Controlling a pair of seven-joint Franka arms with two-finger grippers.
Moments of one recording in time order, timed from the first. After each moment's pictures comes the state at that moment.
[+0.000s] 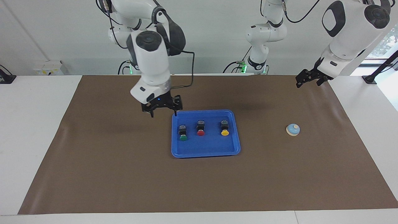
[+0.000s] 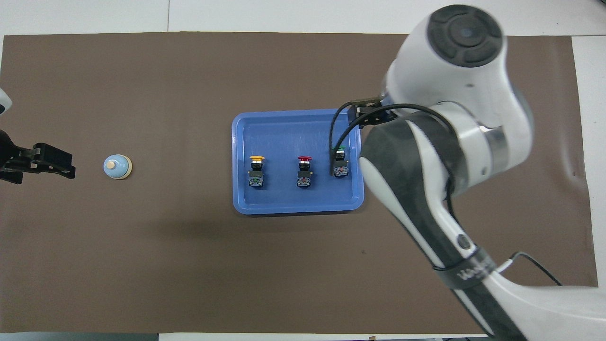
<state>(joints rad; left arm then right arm) 0.04 -0.02 -0.06 -1.68 0.01 1.49 -0.04 0.31 0.26 -0.03 -1.44 -0.01 1.72 0.23</state>
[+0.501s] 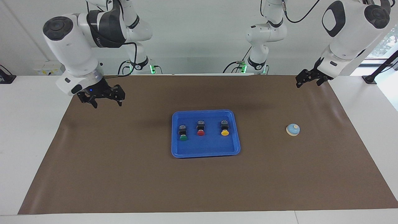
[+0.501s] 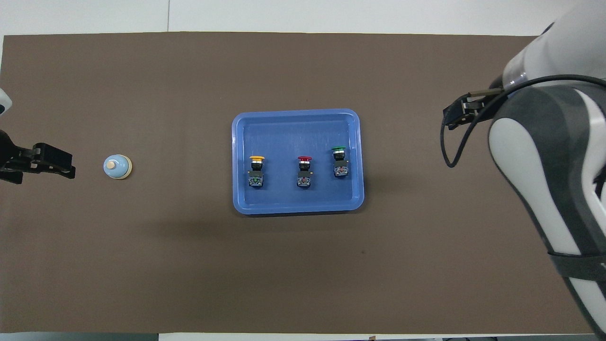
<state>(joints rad) 0.04 -0.02 -0.06 -1.68 0.01 1.49 -0.04 0.03 0.13 -0.03 -1.54 -0.01 1.60 -0.08</state>
